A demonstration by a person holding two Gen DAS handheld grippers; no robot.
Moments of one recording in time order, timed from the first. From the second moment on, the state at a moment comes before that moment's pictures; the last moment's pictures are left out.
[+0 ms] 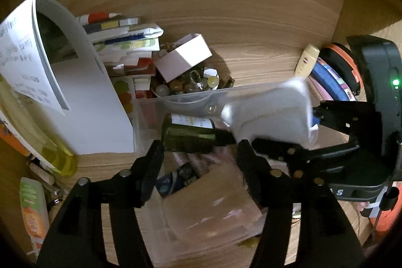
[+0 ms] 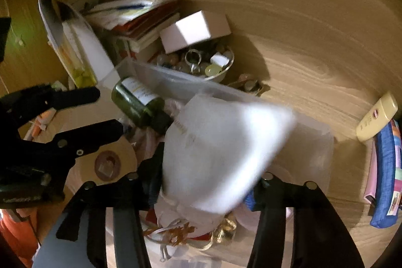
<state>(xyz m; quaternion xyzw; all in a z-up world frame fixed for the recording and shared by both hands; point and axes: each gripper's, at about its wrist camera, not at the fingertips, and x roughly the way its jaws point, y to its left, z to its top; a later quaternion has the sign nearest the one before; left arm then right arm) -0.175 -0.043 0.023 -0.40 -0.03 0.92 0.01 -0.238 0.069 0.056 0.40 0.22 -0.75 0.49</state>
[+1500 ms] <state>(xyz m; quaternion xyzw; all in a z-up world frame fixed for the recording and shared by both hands) -0.082 -0.021 0.031 -0.39 -0.01 0.92 -0.06 -0.175 0.217 0.091 0.30 0.22 -0.80 0.47</state>
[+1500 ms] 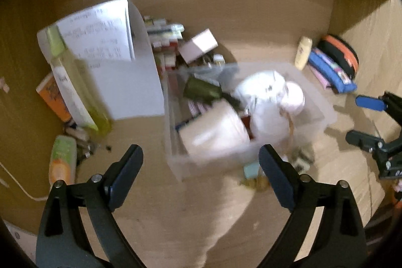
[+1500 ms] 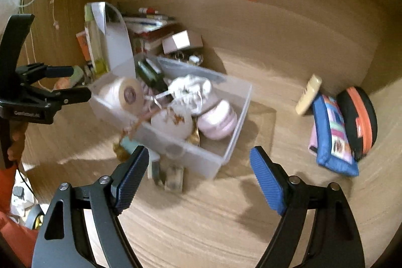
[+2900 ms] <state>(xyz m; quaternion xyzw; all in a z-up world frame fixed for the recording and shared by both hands) -0.112 0.031 -0.049 -0.49 0.00 0.87 0.00 -0.175 0.189 0.006 0.40 0.25 -0.73 0.49</state>
